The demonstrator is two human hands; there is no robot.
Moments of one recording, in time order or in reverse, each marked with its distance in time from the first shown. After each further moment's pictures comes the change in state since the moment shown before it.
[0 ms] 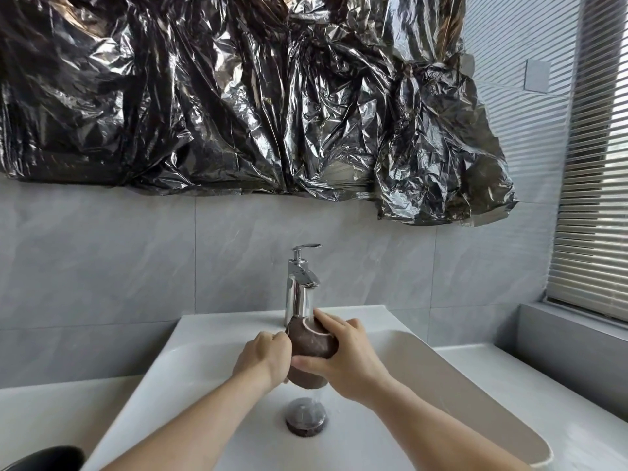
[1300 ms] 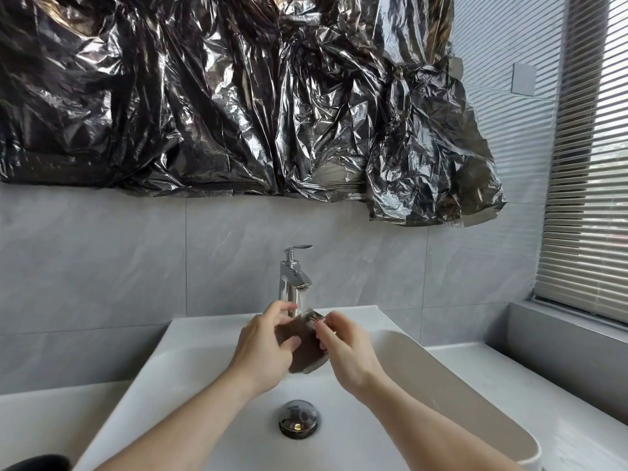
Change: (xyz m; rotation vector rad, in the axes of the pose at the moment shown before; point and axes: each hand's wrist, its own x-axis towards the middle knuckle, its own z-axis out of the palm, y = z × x) left_hand 0.007 -0.004 -0.001 -0.058 0.099 0.584; right_hand 0.000 -0.004 -0.006 0.386 0.143 0.151
